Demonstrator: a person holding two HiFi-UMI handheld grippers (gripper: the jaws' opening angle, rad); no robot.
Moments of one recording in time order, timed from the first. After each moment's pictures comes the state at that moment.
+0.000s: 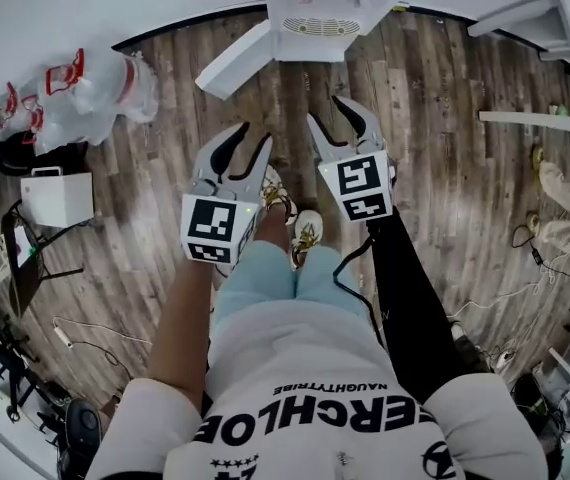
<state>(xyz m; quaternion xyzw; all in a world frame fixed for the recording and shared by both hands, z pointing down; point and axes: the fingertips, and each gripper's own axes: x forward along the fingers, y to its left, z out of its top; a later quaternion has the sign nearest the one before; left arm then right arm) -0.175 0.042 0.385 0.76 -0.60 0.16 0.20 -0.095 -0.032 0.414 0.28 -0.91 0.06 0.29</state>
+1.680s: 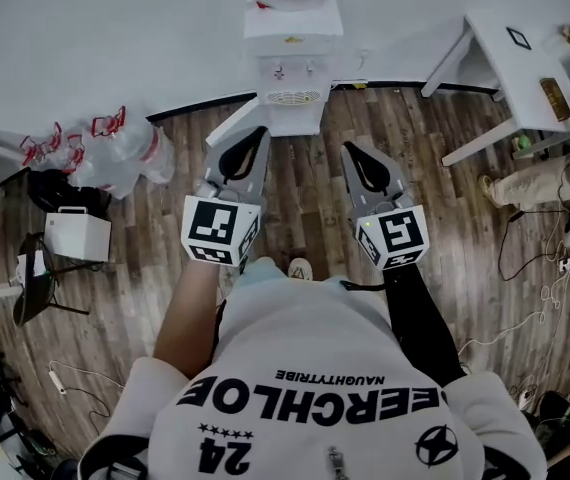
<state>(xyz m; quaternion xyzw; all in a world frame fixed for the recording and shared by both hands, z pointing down) -0.062 0.122 0.105 0.79 -0.61 0.05 -0.01 0.065 0.100 0.123 0.33 -0.94 -0.02 0.05</state>
